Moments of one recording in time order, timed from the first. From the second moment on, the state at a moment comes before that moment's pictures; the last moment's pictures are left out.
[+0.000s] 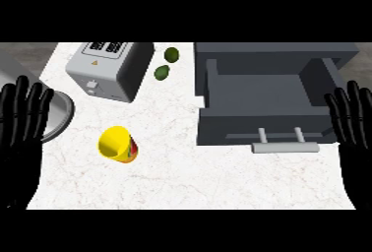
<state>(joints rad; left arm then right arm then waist) 0.00 0.09 0.02 -2.10 -0.01 -0.01 0.01 0.02 -0.10 0.00 -2.10 0.00 0.02 0.02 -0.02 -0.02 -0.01</state>
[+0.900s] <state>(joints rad) -0.10 0.24 0.12 -1.69 0.49 -0.43 0.04 -0.09 -0.14 0.00 -2.00 -0.07 0.11 0.10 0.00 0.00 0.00</state>
